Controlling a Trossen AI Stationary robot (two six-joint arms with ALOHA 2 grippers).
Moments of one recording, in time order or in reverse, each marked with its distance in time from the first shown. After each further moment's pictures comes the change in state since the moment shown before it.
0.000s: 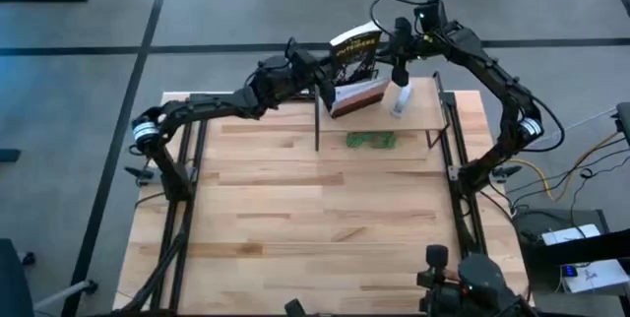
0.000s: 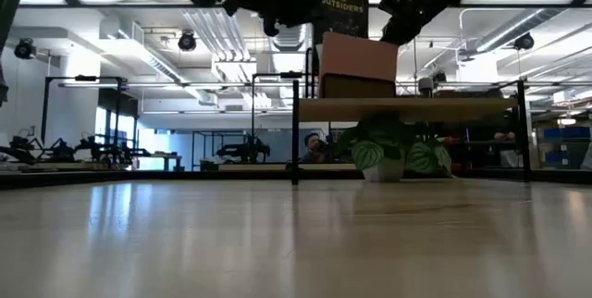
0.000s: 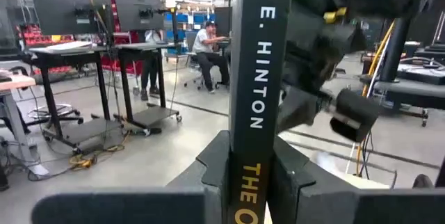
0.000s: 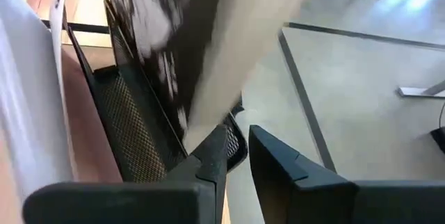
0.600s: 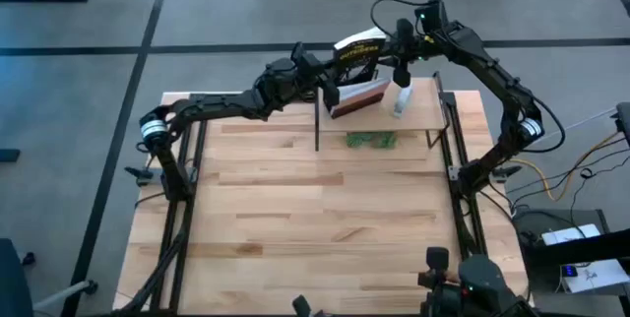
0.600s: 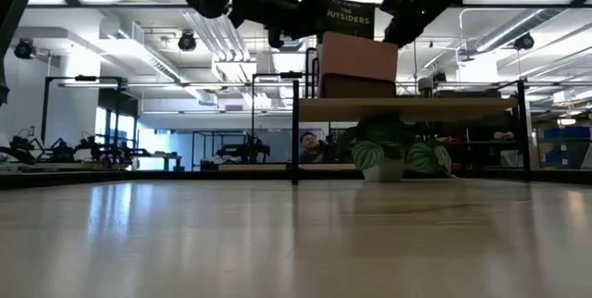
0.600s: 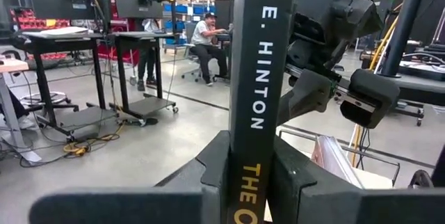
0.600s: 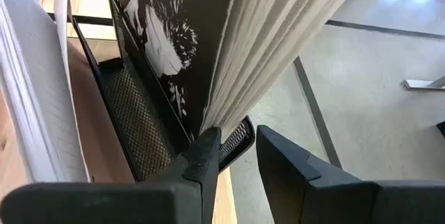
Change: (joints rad) left arm 0.003 0.035 -0.001 0.014 0.010 -0.045; right arm -0.001 -0.004 0.001 -0.032 0.002 0.005
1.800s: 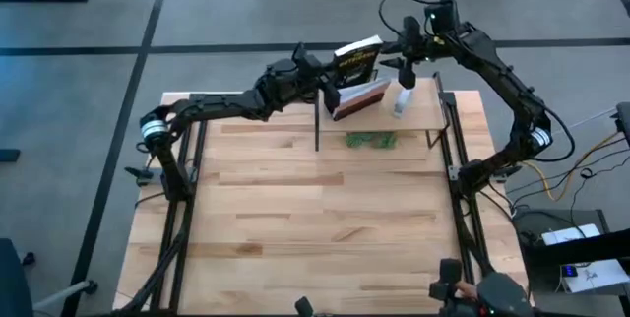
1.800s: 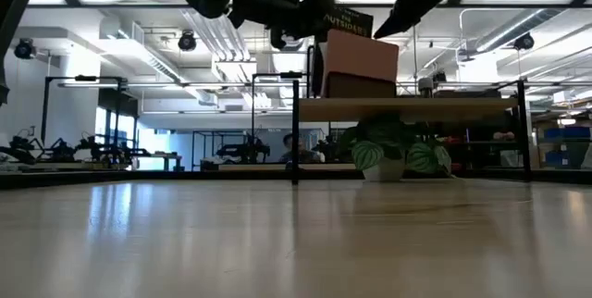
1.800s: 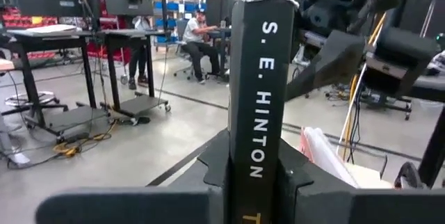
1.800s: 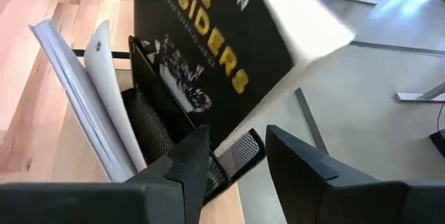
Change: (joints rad) left arm -0.003 0.011 0.000 0.044 0.029 0.017; right arm 0.017 -0.100 0.000 -0.017 -0.007 0.051
